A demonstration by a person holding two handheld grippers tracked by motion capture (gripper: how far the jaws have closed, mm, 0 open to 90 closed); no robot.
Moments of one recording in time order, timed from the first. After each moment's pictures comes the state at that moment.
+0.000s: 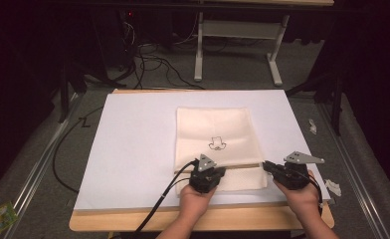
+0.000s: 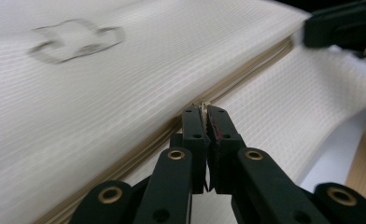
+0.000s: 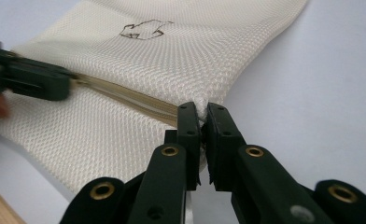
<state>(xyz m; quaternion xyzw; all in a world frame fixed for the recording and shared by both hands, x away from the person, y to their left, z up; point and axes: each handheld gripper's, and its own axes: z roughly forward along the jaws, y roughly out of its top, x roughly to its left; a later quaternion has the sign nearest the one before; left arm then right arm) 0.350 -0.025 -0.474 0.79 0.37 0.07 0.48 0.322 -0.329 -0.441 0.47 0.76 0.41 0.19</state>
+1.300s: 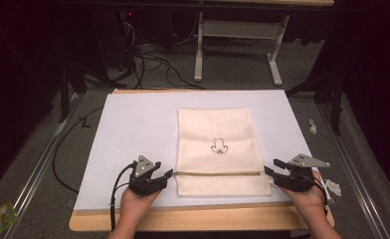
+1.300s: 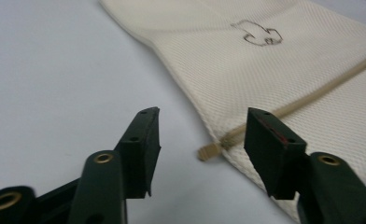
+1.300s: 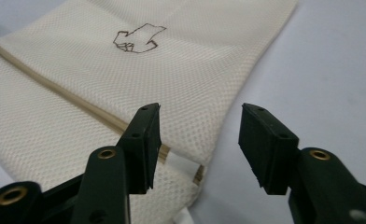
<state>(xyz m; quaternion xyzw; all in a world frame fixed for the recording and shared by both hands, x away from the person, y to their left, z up) 0.341 0.126 -0.455 0.77 0.41 0.18 0.45 0.318 -0.343 -0.448 0.46 0.76 0.41 0.22</state>
